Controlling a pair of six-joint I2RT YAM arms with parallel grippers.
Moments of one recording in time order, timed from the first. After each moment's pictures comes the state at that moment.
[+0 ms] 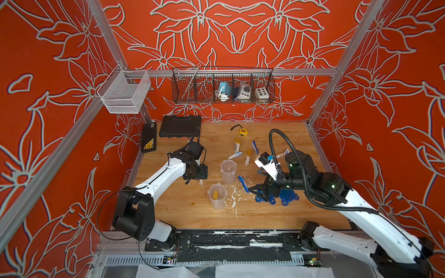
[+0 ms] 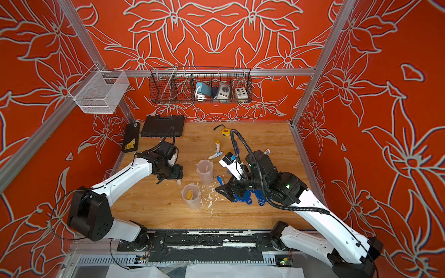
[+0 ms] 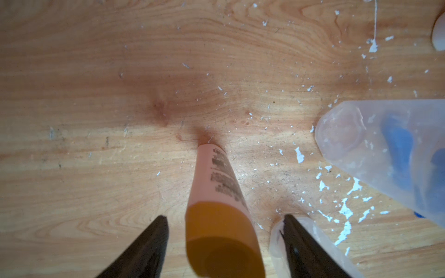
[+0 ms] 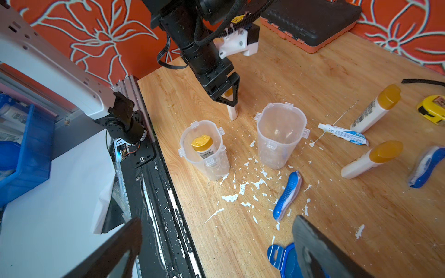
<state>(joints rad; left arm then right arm) -0.32 1.46 1.07 -0.88 0.03 -0.37 0.82 0.94 1.12 -0.80 -0.35 -0.01</state>
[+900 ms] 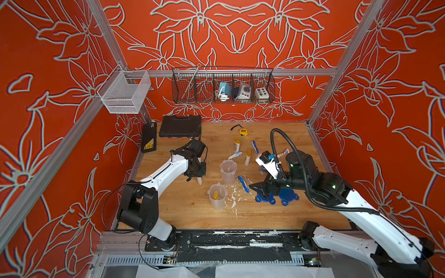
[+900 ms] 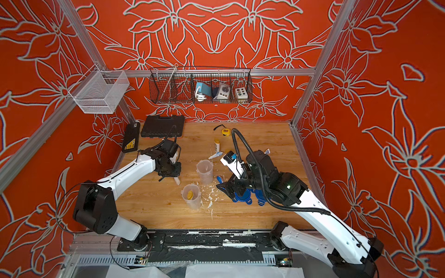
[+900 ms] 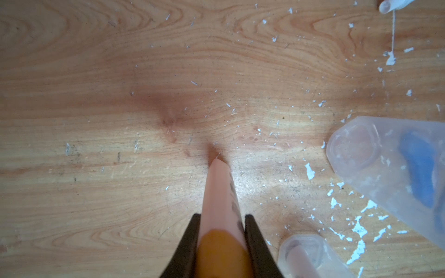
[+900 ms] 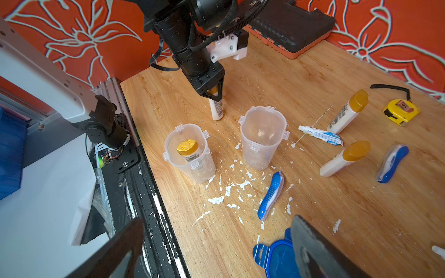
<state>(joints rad) -0.32 1.51 1.13 -0.90 -0.02 -0.36 0.82 0.94 1.13 -0.80 -0.28 -0.03</state>
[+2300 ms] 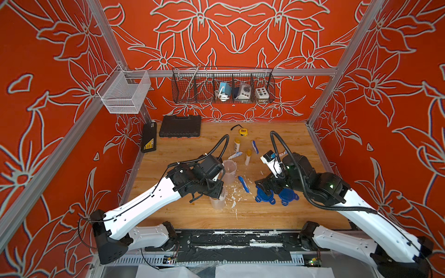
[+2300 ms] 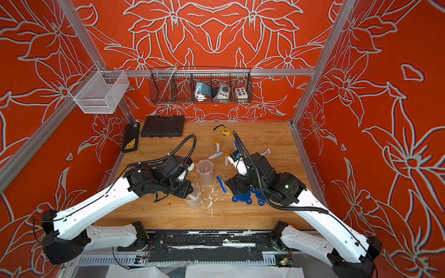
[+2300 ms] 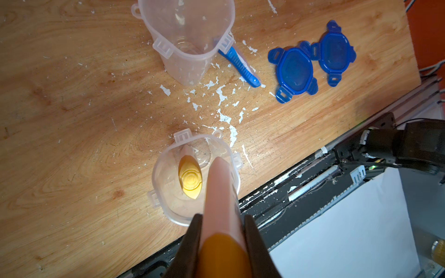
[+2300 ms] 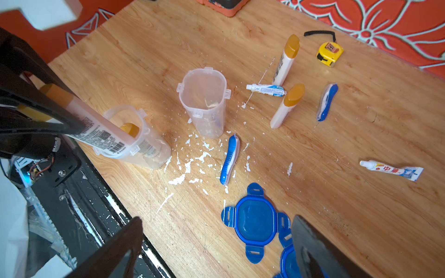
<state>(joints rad) -0.86 1.19 1.21 -1.11 0.02 -0.56 0.83 0.95 1.10 -0.91 0.00 0.08</state>
